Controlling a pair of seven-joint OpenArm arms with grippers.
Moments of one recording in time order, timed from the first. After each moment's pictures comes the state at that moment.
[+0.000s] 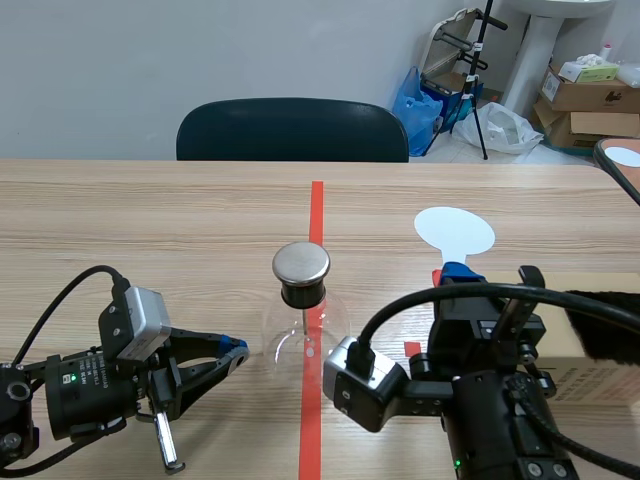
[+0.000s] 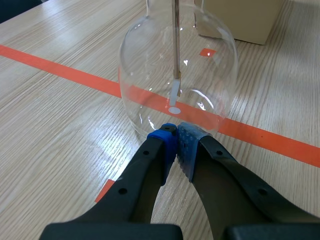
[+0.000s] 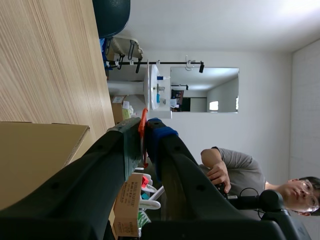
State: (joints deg) left arm -3.1 -28.3 32.7 53.8 10.0 -31.8 -47.3; right arm -30.6 13.5 -25.6 95.4 -91.3 -28.0 -24.2
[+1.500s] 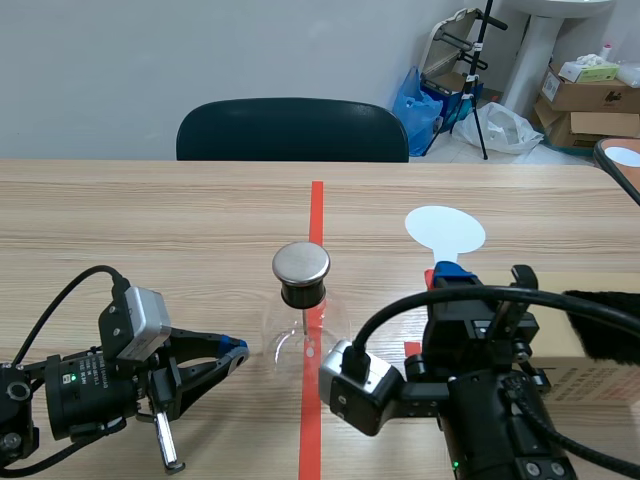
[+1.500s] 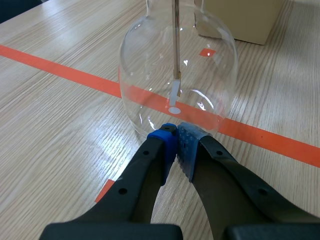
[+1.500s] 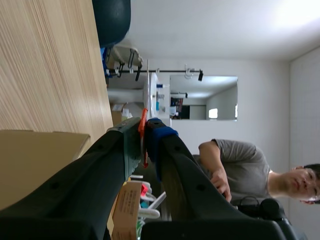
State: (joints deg) left arm -3.1 -28.3 32.7 53.8 10.0 -31.8 -47.3; right arm -30.6 13.5 -25.6 95.4 -91.3 -28.0 -21.3
